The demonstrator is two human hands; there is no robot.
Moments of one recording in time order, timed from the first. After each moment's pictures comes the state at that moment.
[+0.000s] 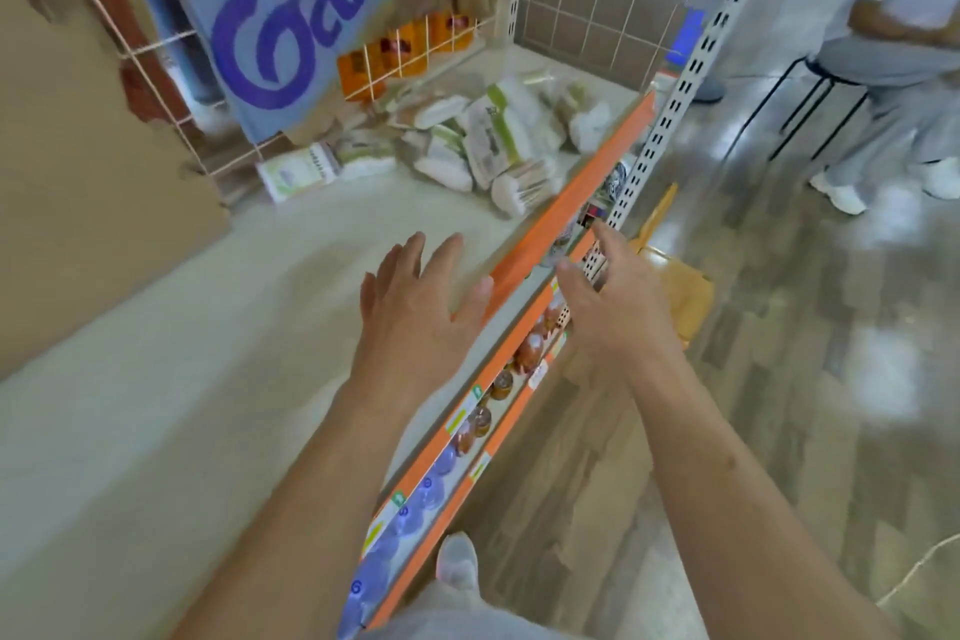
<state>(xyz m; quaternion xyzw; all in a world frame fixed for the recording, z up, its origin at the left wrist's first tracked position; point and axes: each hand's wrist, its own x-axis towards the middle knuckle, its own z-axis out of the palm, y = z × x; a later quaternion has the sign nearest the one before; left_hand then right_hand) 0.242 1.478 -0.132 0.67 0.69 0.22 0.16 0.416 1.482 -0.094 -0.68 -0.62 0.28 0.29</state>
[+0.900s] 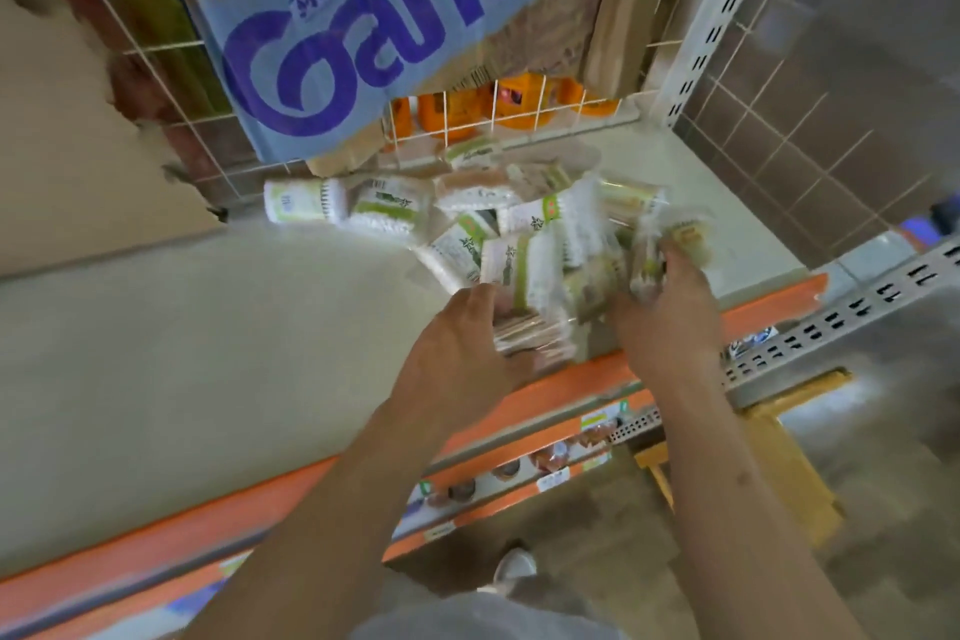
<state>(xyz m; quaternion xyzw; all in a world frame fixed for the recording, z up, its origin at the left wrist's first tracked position) 0.338 1.645 -0.143 0.49 0.79 0.29 0.21 0.477 1.769 -0.130 -0.59 -0.74 0.27 0.20</state>
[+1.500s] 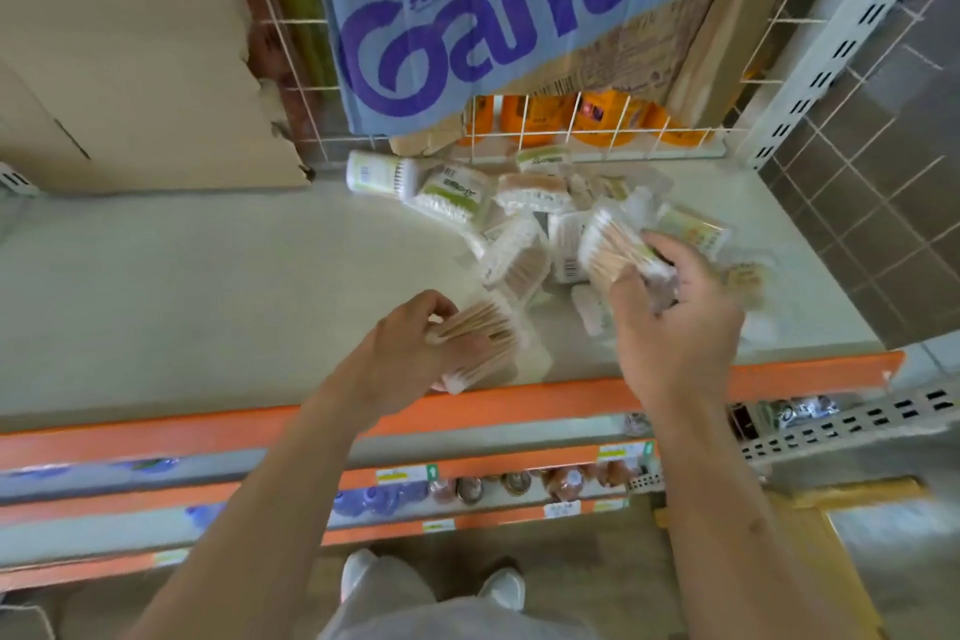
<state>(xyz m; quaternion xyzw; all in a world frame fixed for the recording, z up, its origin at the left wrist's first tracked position) 0.320 1.593 -0.138 0.26 0.80 0.43 0.33 0.461 1.746 -0.110 -0.40 -0.75 0.38 0.37</state>
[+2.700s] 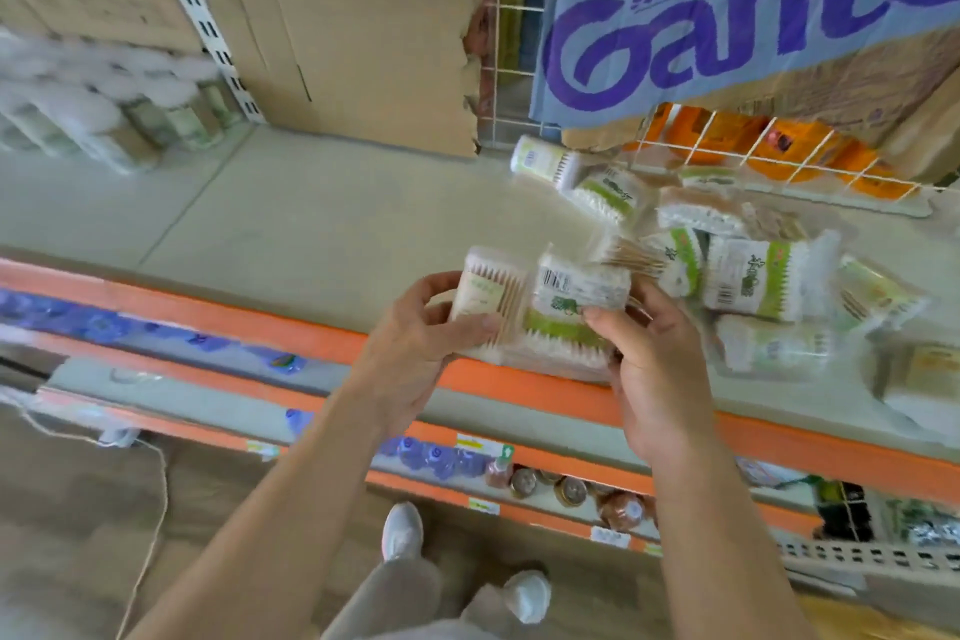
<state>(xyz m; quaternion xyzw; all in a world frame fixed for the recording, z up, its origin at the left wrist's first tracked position) 0.321 1.499 -0.134 0.03 0.59 0.75 0.30 0.408 1.668 -0.122 -0.25 -0.56 0.78 0.15</state>
